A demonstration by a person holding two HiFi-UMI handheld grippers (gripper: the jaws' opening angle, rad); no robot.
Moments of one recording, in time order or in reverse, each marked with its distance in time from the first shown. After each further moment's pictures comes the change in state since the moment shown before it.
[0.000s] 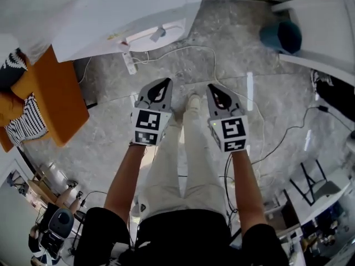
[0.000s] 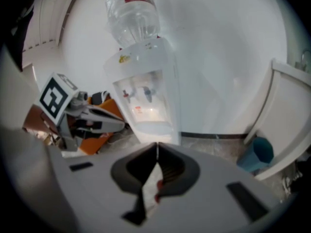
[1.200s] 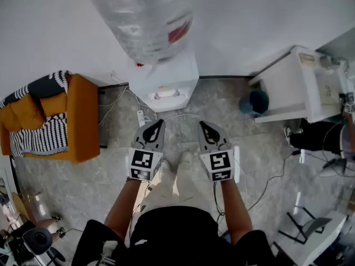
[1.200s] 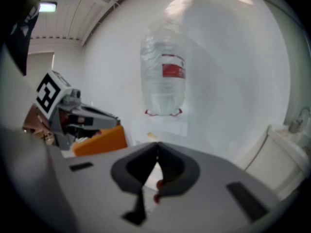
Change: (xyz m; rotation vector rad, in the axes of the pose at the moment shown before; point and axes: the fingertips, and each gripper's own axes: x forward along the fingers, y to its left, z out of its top) left arm -0.243 -0.035 0.183 0.045 -0.345 0.123; right arm -0.183 0.092 0.205 -0.214 -0.293 -0.029
